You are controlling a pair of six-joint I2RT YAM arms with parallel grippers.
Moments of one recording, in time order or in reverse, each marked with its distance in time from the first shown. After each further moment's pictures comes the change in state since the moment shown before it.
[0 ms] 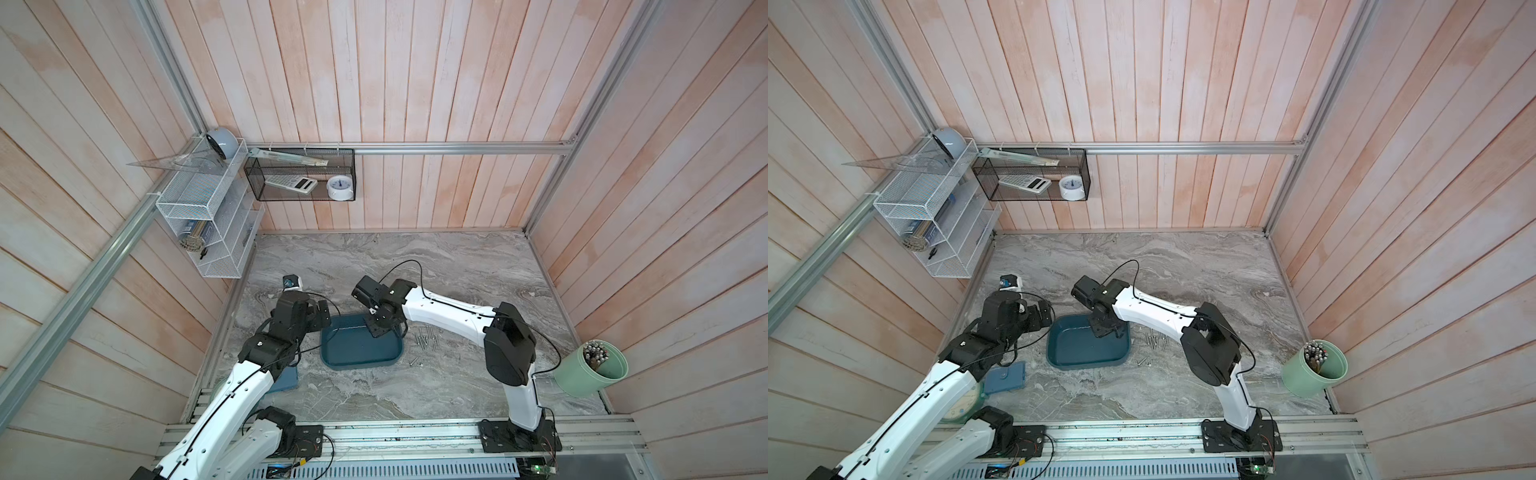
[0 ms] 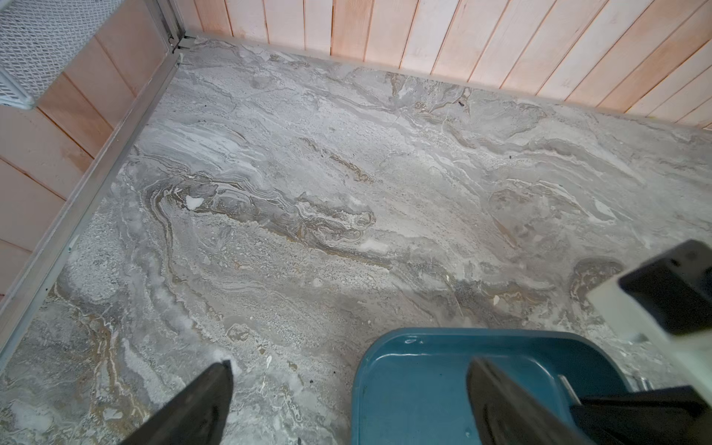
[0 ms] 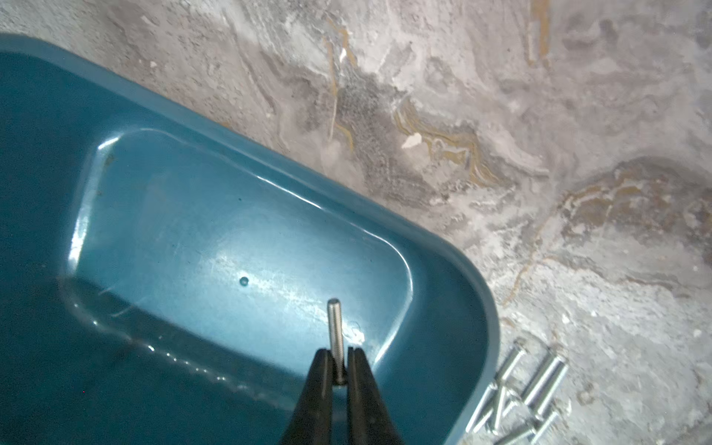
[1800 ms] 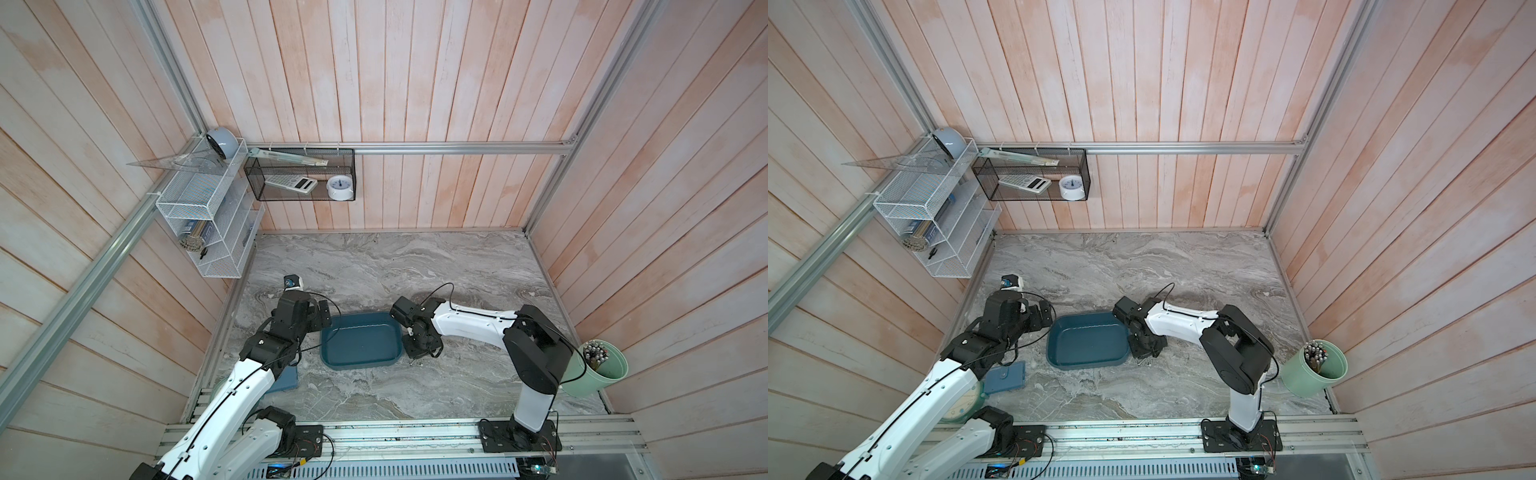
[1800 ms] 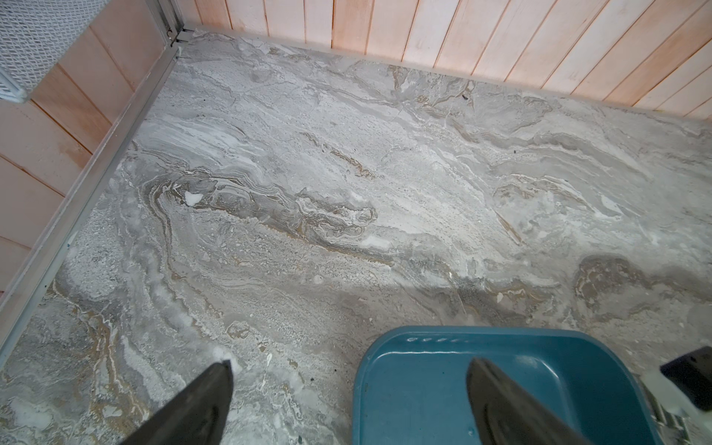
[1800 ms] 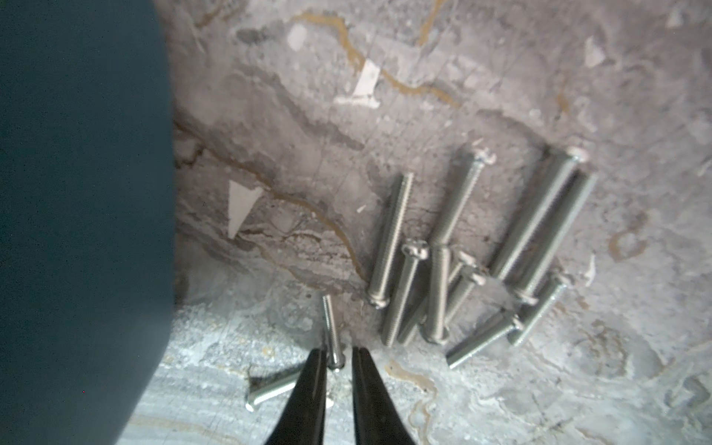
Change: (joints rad) left arm 0.000 0.014 0.000 -0.002 0.000 -0.002; right arm -0.106 -0.162 -0.483 0.082 -0.077 0.082
